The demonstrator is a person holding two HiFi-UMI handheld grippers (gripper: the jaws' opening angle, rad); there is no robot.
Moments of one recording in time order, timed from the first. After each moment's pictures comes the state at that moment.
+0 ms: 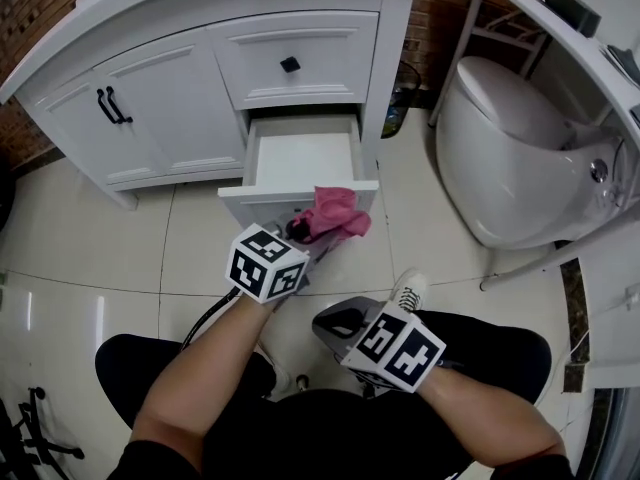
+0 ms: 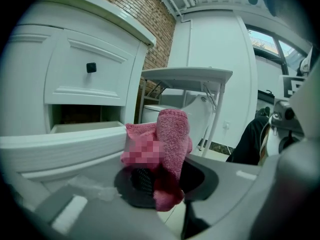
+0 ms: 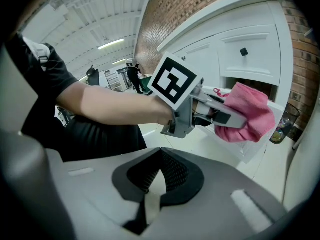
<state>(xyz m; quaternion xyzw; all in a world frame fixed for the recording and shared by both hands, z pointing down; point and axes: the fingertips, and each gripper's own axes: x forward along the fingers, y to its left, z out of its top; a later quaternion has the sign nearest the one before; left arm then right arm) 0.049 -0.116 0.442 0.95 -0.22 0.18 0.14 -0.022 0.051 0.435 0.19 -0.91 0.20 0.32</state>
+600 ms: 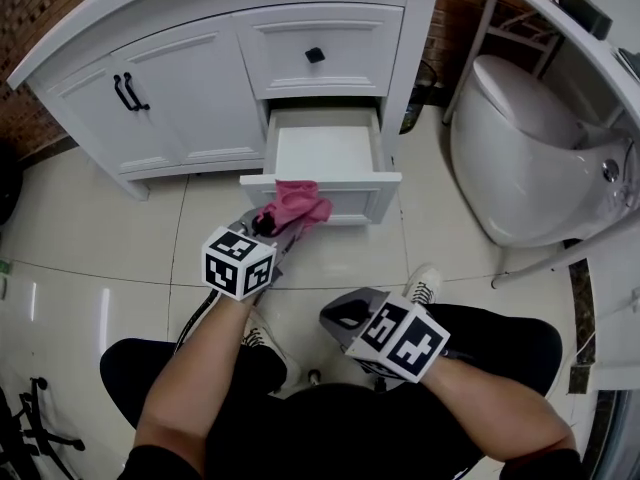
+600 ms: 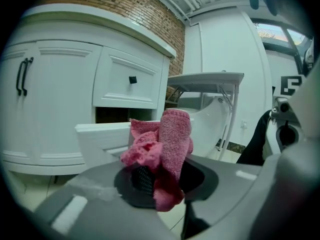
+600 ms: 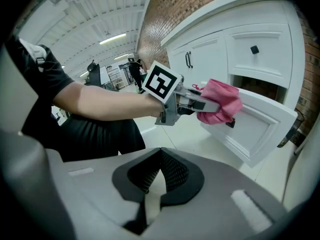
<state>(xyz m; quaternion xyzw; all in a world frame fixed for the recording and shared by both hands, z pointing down) -0.055 -0.136 0.452 0.92 -0.33 0.17 0.13 -0.044 0.053 0.445 0.17 -0.90 0.20 0.34</state>
